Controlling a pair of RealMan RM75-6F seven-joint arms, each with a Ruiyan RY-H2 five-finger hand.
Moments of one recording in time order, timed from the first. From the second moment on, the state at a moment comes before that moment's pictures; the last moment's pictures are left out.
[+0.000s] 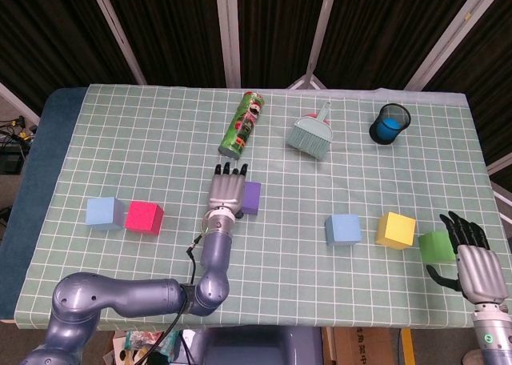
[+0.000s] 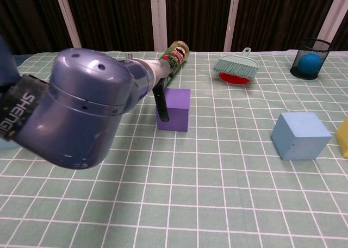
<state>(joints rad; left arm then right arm) -1.20 -1.97 -0.56 -1.32 0.21 1.24 1.16 0.09 -1.07 0.07 -1.73 -1.36 1.35 -0.02</state>
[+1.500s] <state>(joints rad) -1.20 -1.90 -0.47 -1.44 0.19 1.22 1.10 0.09 -1.07 0.07 -1.73 -1.36 1.35 -0.02</state>
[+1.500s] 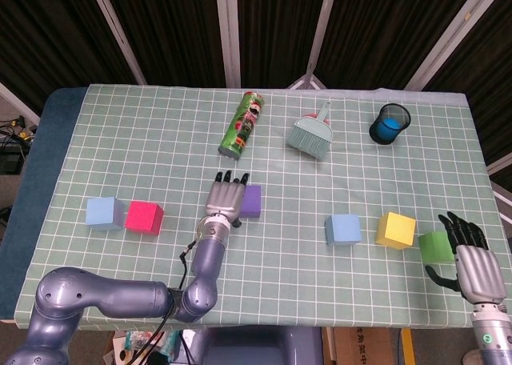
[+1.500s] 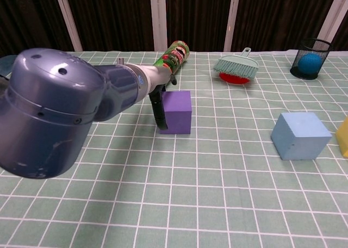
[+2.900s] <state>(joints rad) -0.87 -1.30 -0.13 -1.89 0.66 1.16 0.84 0.09 -1.08 0.07 -1.72 -1.36 1.36 -0.04</state>
